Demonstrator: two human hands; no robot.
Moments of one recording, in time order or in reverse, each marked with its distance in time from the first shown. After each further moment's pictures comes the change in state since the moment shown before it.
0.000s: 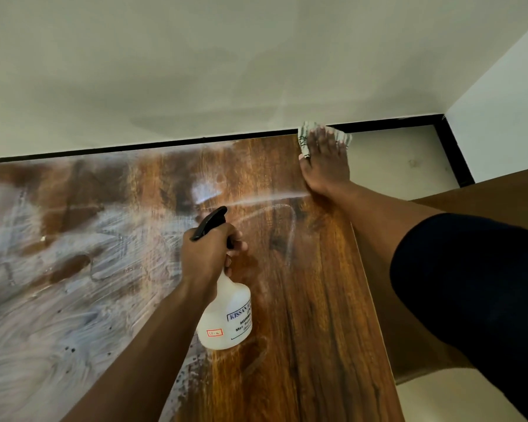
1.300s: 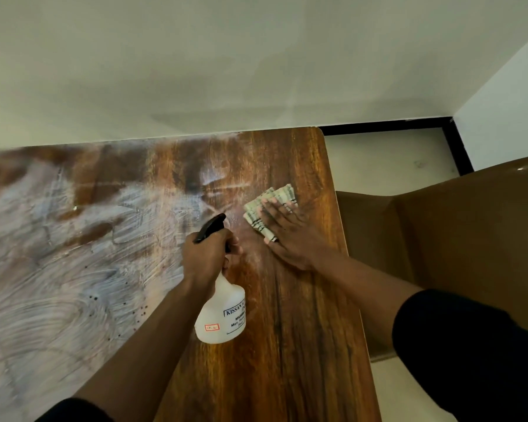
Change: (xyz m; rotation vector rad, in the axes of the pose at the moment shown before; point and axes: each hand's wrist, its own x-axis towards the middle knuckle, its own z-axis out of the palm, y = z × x) left_hand -0.065 -0.028 -0.008 0.027 0.082 -0.012; right_hand -0.177 -0.019 0.056 -0.145 -0.124 -0.632
